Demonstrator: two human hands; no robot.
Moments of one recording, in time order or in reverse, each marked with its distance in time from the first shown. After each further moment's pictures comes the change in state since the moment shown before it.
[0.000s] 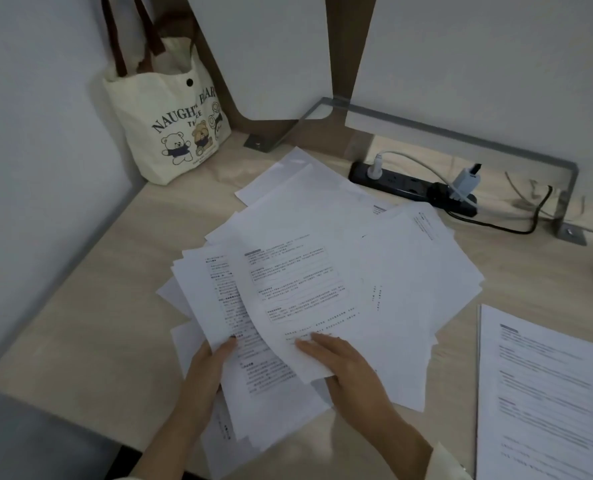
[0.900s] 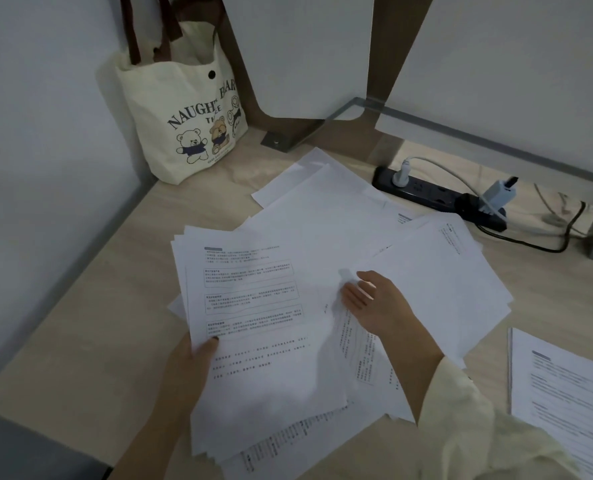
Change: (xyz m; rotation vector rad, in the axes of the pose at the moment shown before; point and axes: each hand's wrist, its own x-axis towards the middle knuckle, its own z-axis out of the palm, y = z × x) left_hand 0.040 0.024 -0.040 0.246 0.196 0.091; right_hand 0.140 0.004 -0.041 1.564 0.342 0.954
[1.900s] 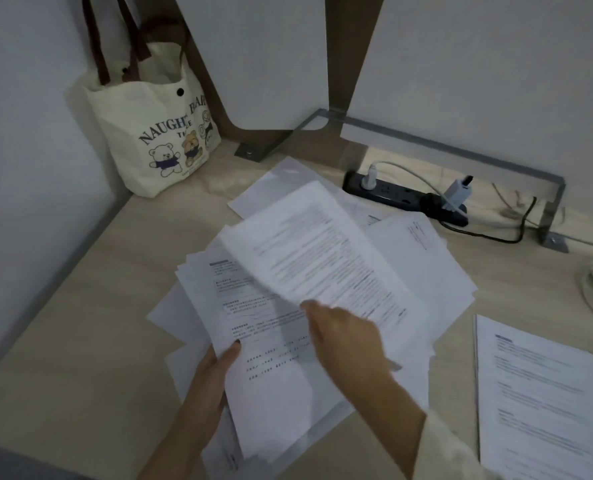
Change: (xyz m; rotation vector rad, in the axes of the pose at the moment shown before) left_hand -0.028 0.006 0.040 -0.432 -0.298 -0.139; right_hand -0.084 0.036 -0.017 -1.828 0.126 -1.455
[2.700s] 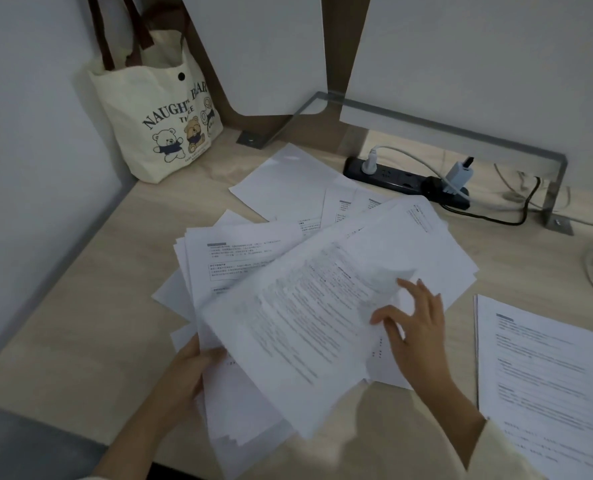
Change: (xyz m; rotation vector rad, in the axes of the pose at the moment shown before) left_hand -0.006 -0.007 -0.042 0.186 -0.065 -0.010; right_hand -0.071 0.093 0.028 0.229 0.096 0.275
